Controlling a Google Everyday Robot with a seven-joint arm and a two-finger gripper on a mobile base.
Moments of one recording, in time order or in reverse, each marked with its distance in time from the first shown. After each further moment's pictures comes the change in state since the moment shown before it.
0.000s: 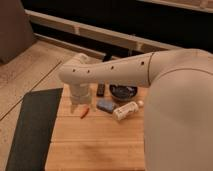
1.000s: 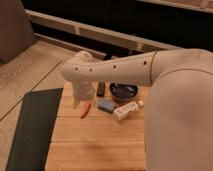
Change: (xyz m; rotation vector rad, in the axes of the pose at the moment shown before) arm -0.047 -0.037 -0.018 0.037 -0.115 0.019
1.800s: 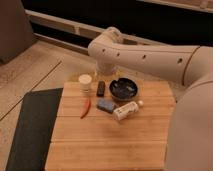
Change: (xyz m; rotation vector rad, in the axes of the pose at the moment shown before) arm -0.086 -0.089 -0.058 0.009 -0.241 0.052
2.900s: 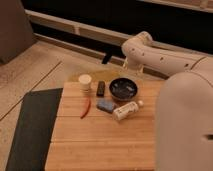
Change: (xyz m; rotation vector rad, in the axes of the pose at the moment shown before) arm -0.084 -0.168 0.108 0.008 -0.080 0.457
